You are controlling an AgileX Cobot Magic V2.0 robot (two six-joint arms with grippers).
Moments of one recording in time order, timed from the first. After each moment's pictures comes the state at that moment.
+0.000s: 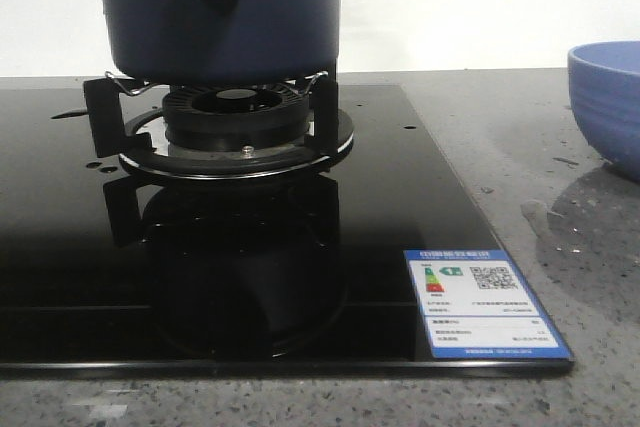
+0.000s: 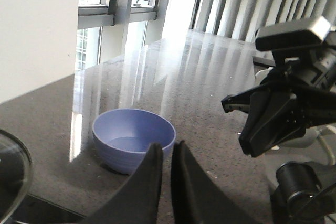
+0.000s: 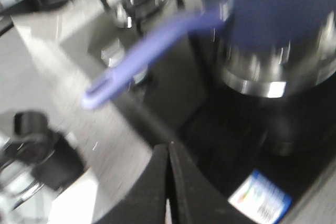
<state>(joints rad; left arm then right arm) -0.20 1.03 -0.74 -1.70 1.15 1.71 0.02 0.64 -0.69 1.16 1.04 -0.92</state>
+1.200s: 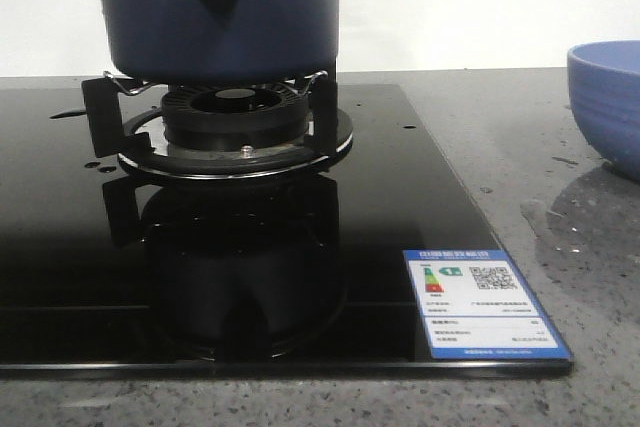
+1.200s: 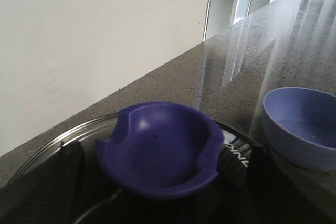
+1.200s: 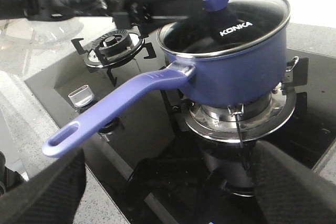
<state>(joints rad) -0.20 1.48 -1.06 -1.70 0.82 1.87 0.02 0.64 -0.69 1.20 0.90 -1.00</state>
